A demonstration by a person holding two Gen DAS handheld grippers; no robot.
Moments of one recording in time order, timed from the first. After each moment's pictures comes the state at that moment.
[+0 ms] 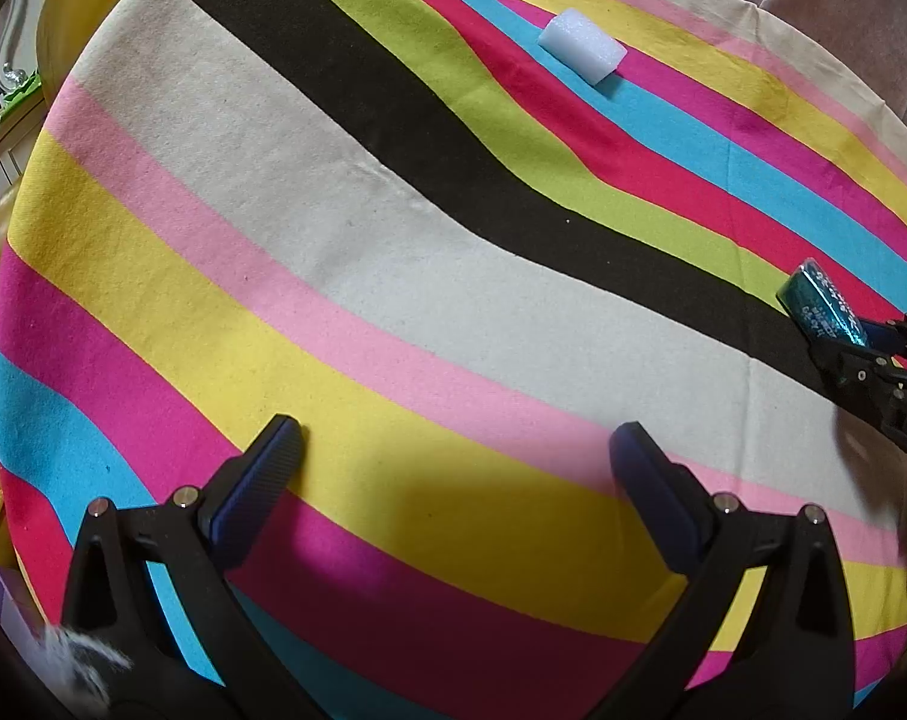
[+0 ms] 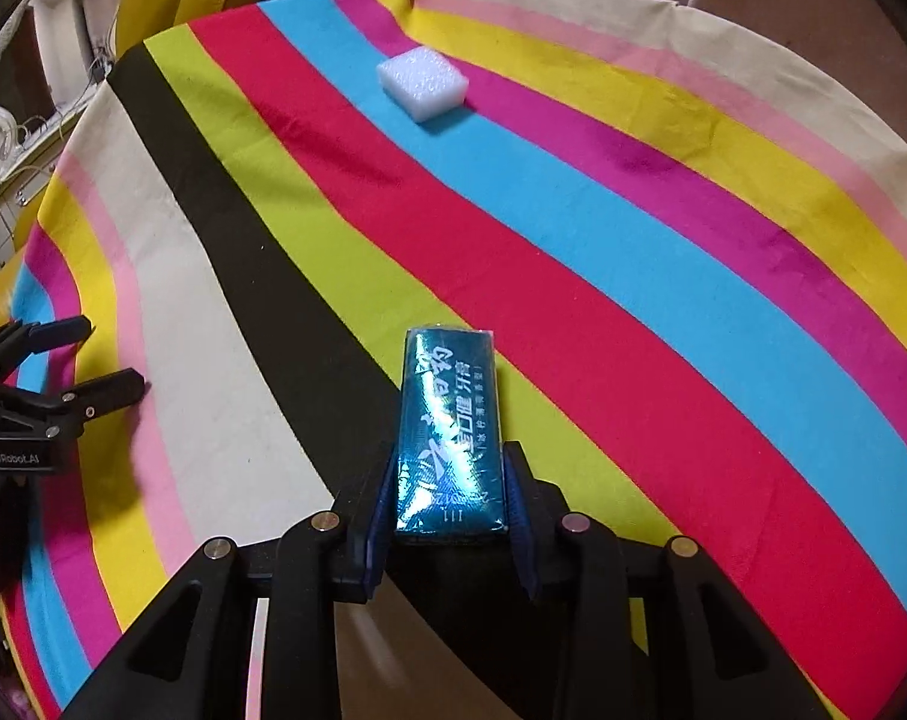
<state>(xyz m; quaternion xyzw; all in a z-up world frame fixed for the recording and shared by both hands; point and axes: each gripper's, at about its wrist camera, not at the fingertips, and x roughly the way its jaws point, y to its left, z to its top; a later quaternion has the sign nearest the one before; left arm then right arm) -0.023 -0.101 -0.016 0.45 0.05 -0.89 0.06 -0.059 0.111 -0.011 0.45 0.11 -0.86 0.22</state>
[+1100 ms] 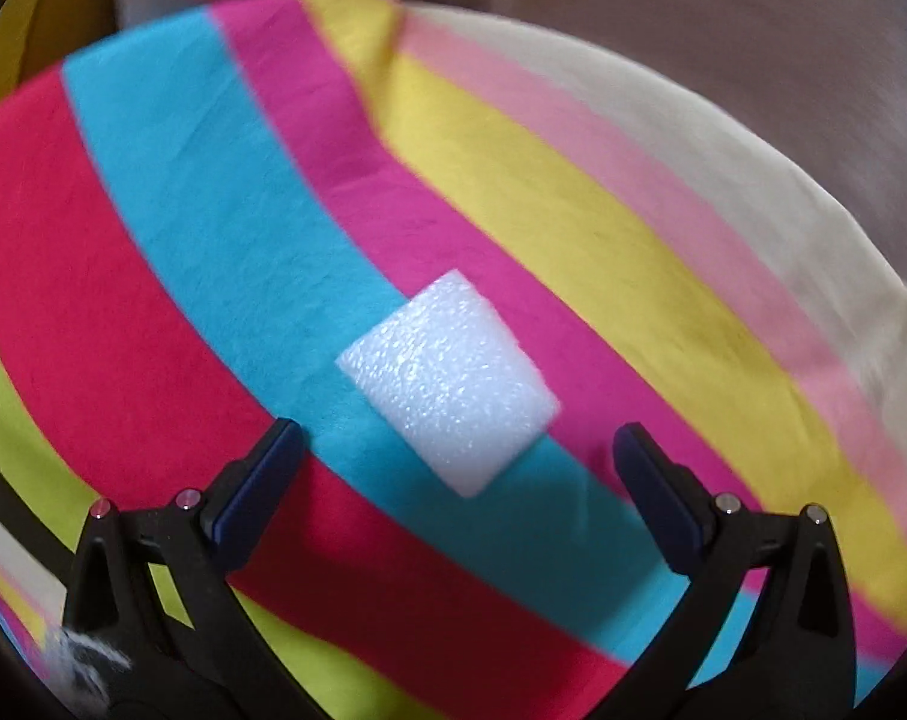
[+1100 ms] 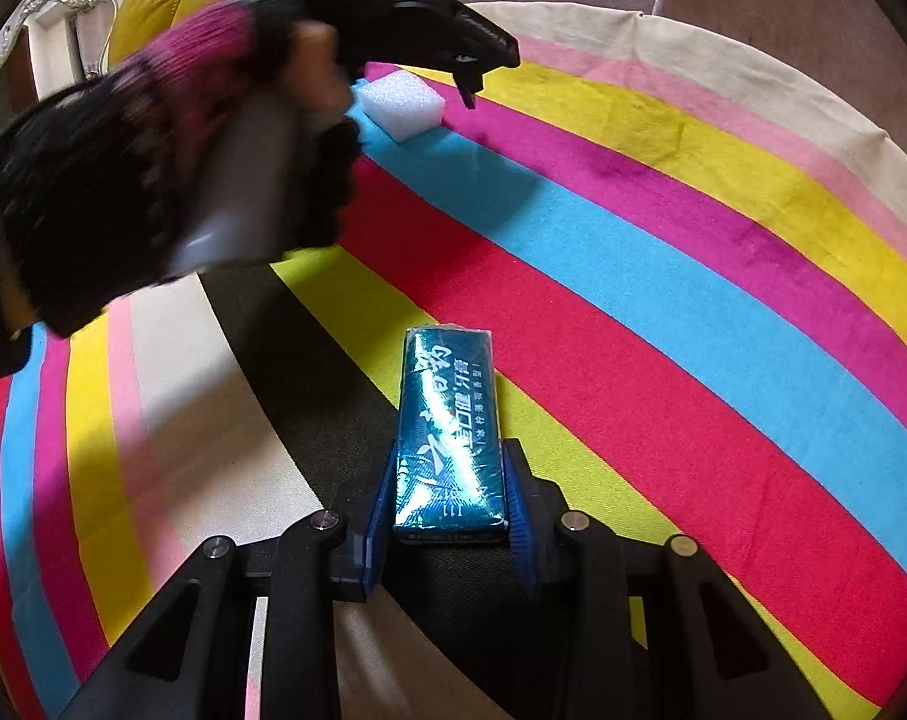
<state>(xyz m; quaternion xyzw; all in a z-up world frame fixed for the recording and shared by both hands) -0.263 -0.065 0.033 0.42 0.18 -0.88 0.16 -0.074 0.115 -0.022 0.42 0.09 -0.88 0.21</state>
